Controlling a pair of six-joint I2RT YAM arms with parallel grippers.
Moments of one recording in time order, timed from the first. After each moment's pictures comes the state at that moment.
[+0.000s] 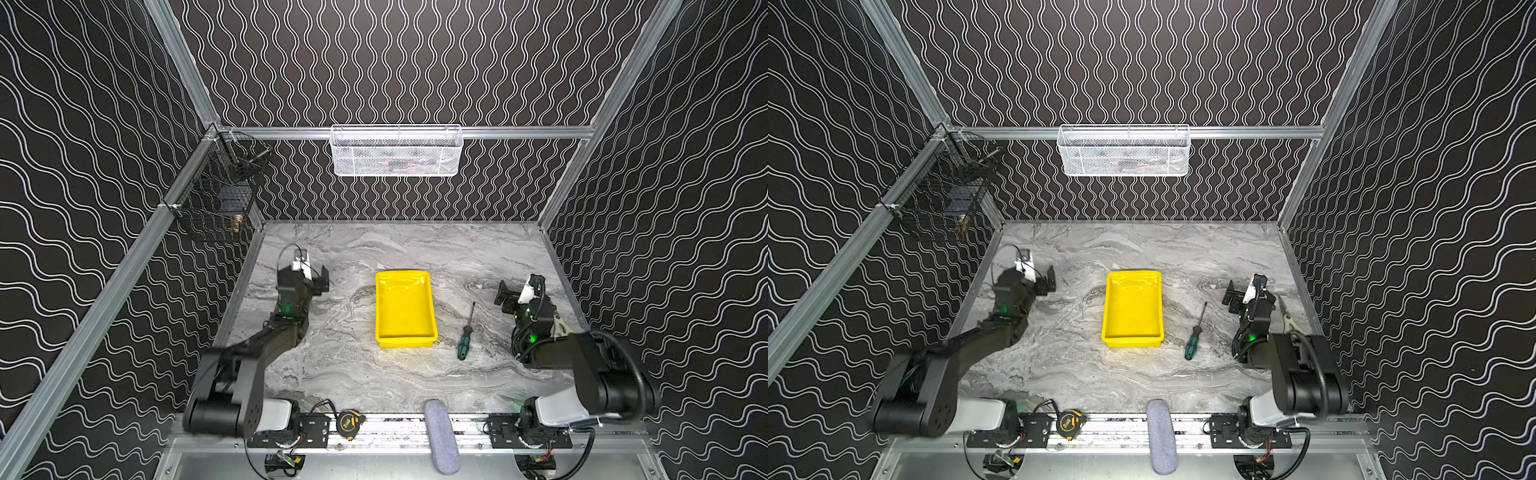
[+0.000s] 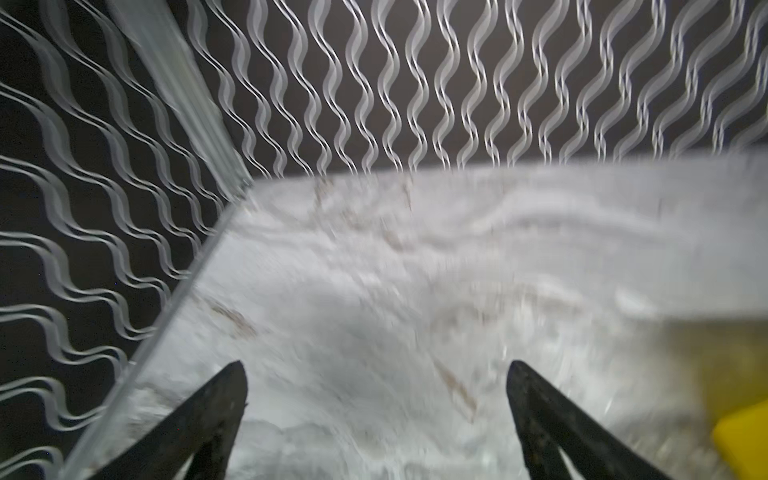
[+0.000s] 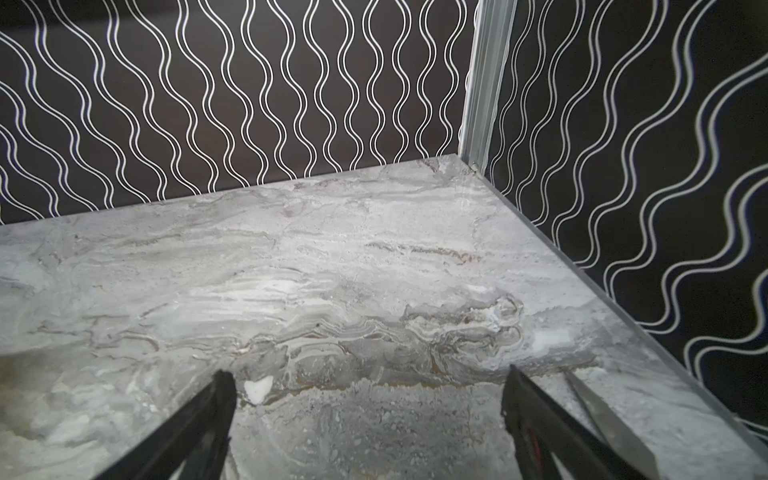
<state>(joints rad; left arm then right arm) -0.10 1.26 0.61 0.41 -0.22 -0.02 -0.03 1.41 0.30 0.93 0.14 0.10</state>
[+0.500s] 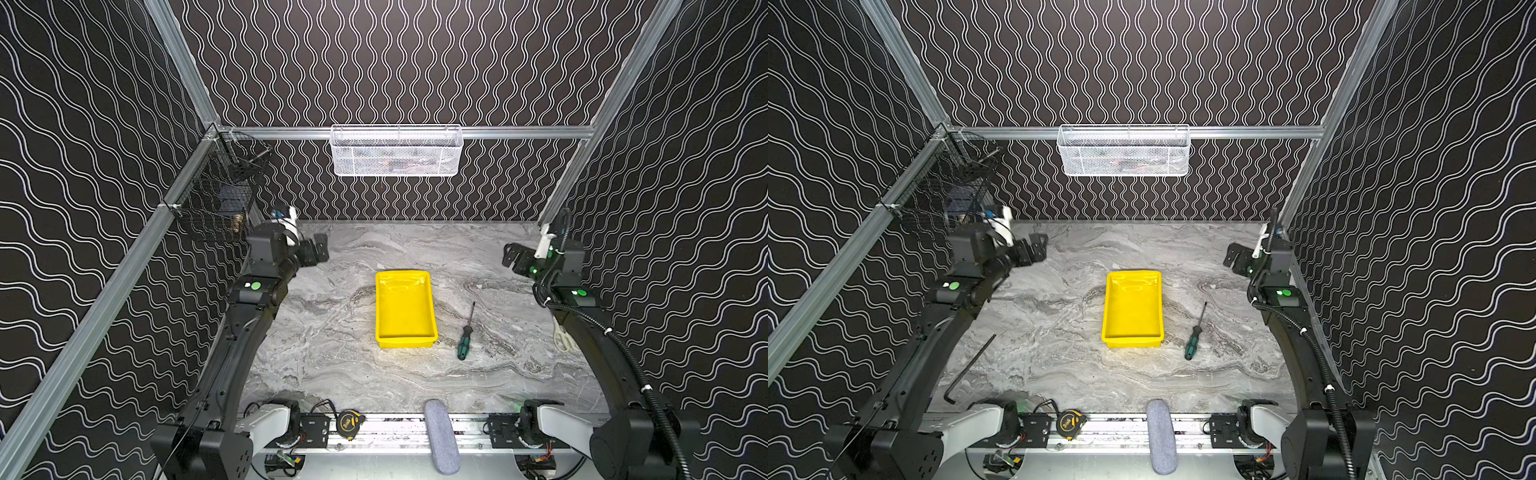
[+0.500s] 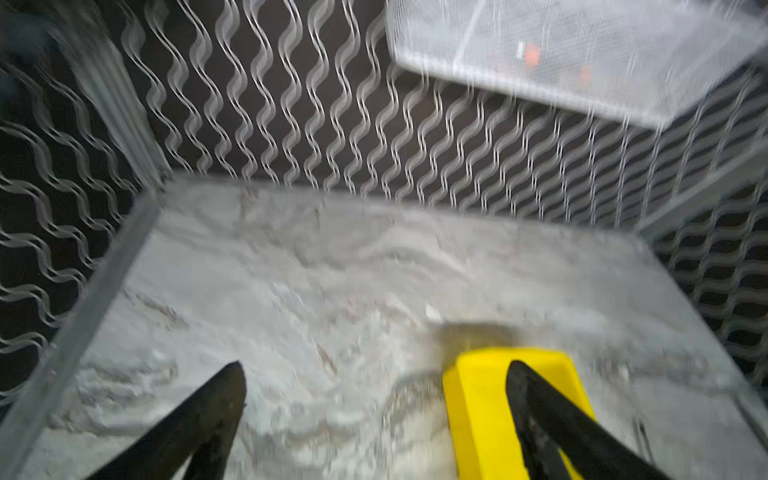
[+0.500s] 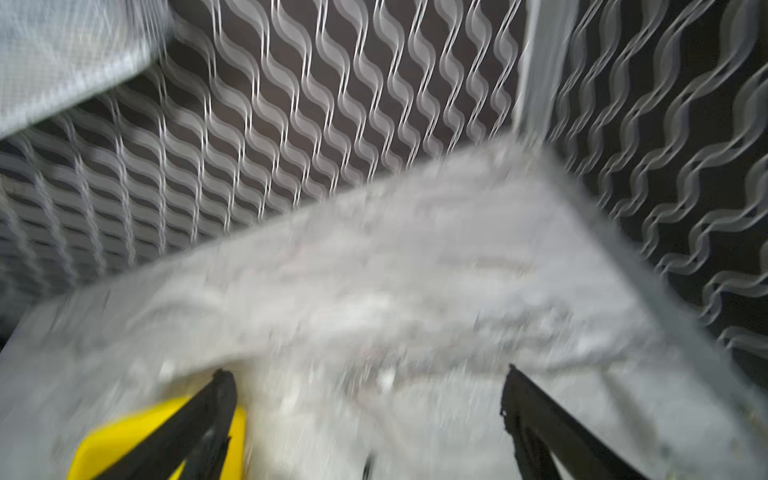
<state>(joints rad) -0.11 1.15 1.13 -0.47 0.09 -0.22 0.04 1.17 1.01 -0.40 -0.04 0.34</state>
